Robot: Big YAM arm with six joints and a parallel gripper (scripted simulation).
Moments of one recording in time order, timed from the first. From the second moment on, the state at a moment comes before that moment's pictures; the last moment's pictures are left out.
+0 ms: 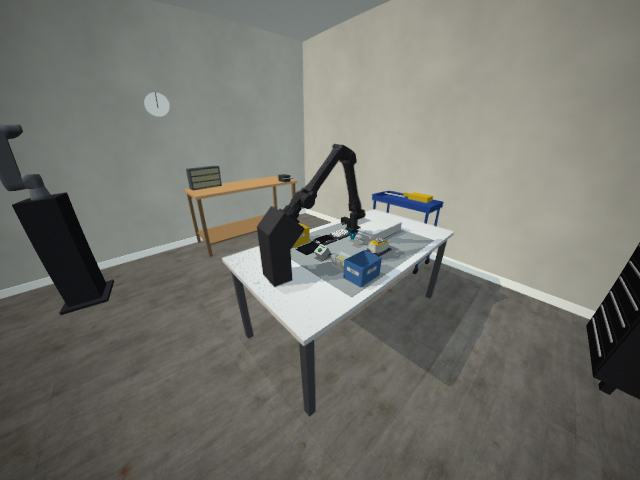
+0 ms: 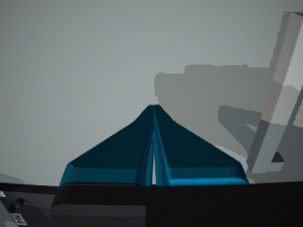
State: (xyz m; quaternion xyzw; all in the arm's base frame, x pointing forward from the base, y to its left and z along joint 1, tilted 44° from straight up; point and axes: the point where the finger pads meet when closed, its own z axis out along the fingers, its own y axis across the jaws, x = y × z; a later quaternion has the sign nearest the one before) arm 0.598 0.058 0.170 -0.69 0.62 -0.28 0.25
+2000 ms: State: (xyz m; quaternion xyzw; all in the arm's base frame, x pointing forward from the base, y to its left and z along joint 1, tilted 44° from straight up) arm 0.549 0.058 0.226 -0.69 0.62 -0.28 0.25
